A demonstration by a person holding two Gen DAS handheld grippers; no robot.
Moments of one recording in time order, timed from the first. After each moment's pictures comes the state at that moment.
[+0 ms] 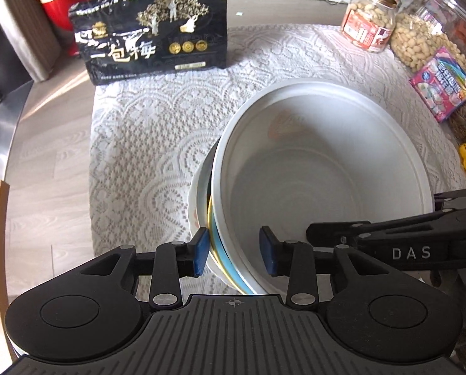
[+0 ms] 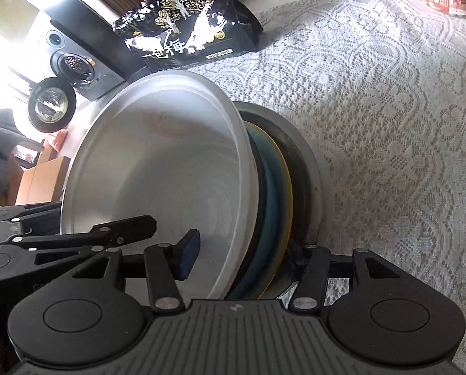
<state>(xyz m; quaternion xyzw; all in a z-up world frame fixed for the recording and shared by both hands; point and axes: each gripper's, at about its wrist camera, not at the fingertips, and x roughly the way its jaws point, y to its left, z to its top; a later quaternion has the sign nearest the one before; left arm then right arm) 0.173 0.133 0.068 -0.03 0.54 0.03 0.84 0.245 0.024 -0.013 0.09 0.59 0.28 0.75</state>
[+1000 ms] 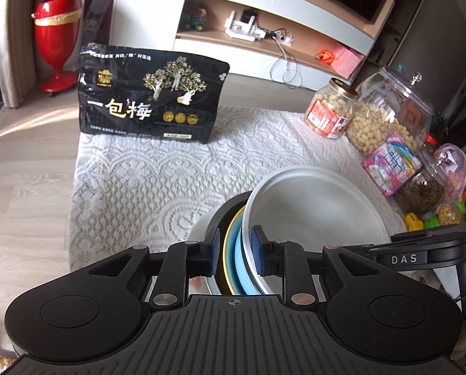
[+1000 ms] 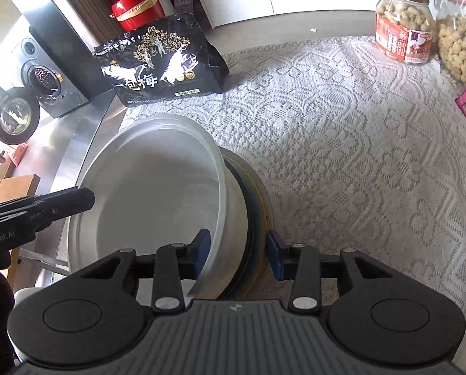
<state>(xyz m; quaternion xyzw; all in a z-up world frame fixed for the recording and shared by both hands) 0.149 0.187 0.082 -0.14 0.40 -0.04 0.90 0.239 0.019 0.015 0.04 0.54 0.21 0.81</state>
